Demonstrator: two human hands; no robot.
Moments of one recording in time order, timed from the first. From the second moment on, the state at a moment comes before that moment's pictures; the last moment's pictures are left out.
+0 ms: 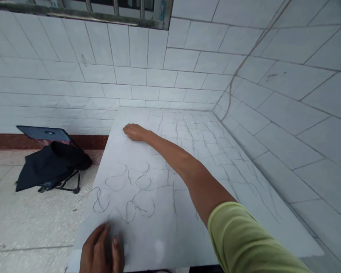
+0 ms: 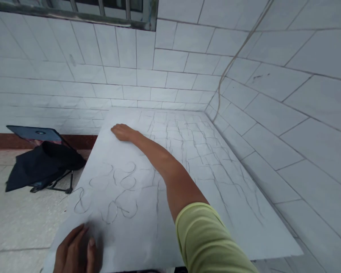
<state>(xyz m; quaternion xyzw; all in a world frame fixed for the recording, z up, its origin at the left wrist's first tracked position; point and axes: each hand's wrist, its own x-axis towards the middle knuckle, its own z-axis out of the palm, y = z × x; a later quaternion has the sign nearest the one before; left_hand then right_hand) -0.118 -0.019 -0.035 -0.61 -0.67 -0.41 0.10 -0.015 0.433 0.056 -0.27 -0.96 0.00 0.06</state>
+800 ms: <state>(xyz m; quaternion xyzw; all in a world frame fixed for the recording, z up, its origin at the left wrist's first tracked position) -0.068 -0.028 0.065 -0.43 -0.52 -0.66 -0.34 0.086 0.083 0.114 -0.38 -0.65 0.56 0.34</state>
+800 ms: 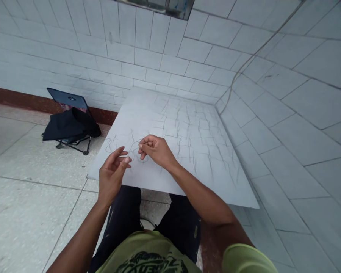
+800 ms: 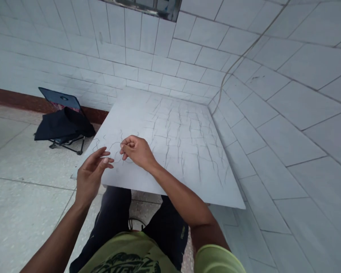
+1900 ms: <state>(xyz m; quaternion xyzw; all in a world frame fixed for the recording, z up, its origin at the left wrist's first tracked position) -0.028 -0.052 0.058 -0.62 -0.67 -0.38 -0.14 0.127 0.005 0.042 -0.32 -0.47 0.70 0.42</state>
